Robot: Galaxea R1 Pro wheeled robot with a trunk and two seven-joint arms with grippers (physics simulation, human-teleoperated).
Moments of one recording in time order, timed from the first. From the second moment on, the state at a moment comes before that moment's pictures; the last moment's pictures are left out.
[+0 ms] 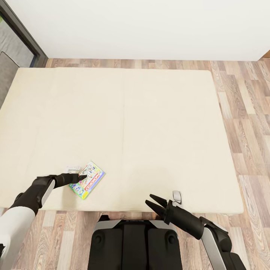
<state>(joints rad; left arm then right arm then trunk) -0.84 0.29 0.03 -0.66 0.05 0.46 -0.50 -0.16 0.02 -0.04 -1.57 -0.50 0.61 0.99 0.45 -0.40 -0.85</state>
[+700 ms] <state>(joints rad) -0.84 0.29 0.03 -0.66 0.05 0.46 -0.50 -0.16 0.02 -0.04 -1.57 -0.50 0.61 0.99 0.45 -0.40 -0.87</state>
